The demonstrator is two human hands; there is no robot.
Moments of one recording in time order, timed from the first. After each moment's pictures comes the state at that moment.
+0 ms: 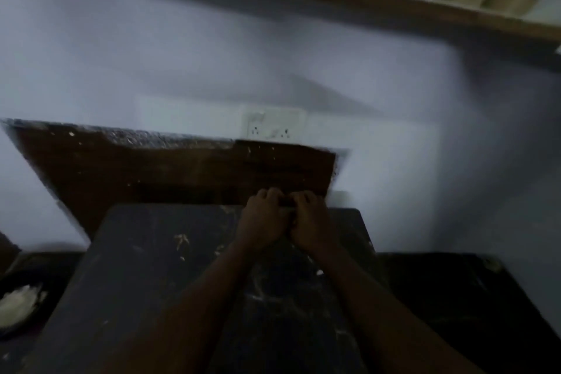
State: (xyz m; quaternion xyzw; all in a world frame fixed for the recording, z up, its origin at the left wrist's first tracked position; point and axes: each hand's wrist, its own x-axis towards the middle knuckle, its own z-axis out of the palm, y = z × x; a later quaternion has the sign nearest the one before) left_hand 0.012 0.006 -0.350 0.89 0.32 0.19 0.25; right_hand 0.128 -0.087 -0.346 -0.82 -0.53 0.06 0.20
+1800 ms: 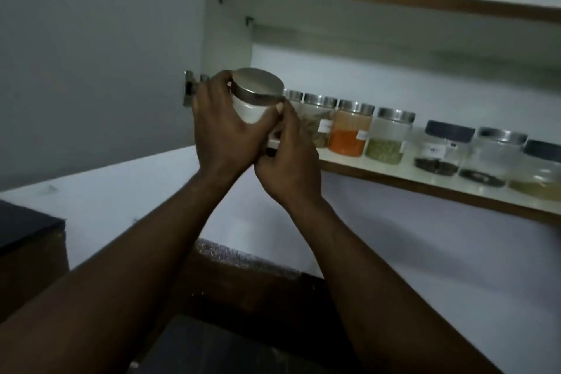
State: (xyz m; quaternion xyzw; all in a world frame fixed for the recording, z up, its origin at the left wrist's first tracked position) left_hand -0.155 0.138 0.013 0.59 0.34 0.73 0.00; right_hand -0.054 0.074 -0.007 -0.55 -0.65 -0.12 0.52
